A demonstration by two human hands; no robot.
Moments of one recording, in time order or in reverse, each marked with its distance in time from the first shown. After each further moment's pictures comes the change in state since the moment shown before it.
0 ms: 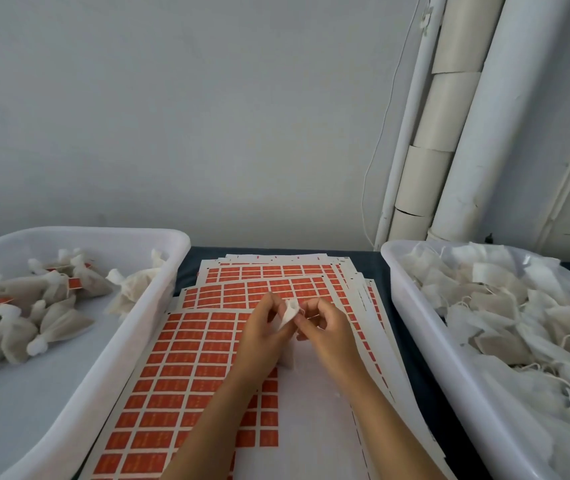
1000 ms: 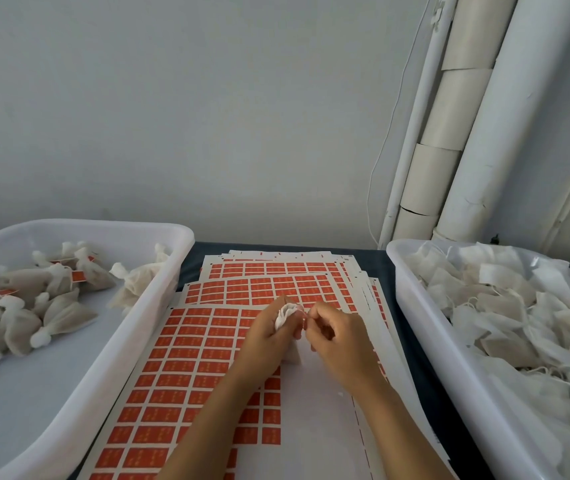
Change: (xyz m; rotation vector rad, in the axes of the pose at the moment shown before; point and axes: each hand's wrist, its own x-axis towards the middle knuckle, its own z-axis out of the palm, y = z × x) left_hand -0.005 0.006 -0.006 0.019 -0.132 0.037; right_hand -0.012 0.000 -0.018 -0.368 -0.054 -0.315
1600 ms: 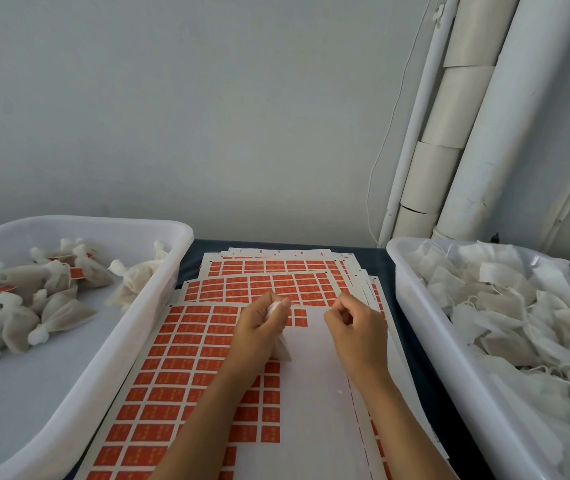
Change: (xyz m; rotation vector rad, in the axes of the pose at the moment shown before) left_hand -0.001 0.004 -0.006 -0.106 0.124 -0.125; right_hand 0.004 0.010 -0.004 -0.046 0.229 0.208
